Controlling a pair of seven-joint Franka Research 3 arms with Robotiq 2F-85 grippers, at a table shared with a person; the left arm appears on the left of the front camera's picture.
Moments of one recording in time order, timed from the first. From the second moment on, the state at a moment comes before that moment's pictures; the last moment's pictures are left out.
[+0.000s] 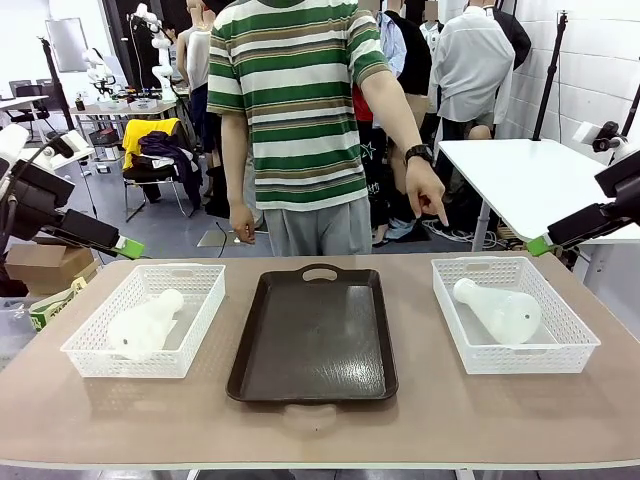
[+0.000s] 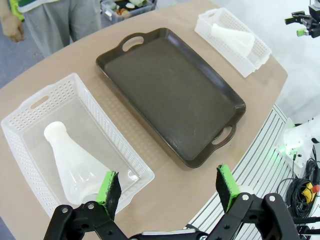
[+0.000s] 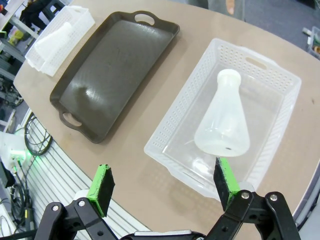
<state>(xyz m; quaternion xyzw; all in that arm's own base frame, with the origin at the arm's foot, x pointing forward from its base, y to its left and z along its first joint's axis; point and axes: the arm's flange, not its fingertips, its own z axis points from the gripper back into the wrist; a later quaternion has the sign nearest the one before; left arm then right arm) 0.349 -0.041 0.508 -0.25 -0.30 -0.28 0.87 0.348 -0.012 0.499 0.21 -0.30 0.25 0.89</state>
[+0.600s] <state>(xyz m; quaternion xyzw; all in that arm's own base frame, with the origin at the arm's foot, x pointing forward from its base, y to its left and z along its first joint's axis) 0.349 -0.041 0.508 -0.25 -0.30 -0.28 0.87 0.348 -0.012 0.499 0.21 -0.30 0.25 0.89</state>
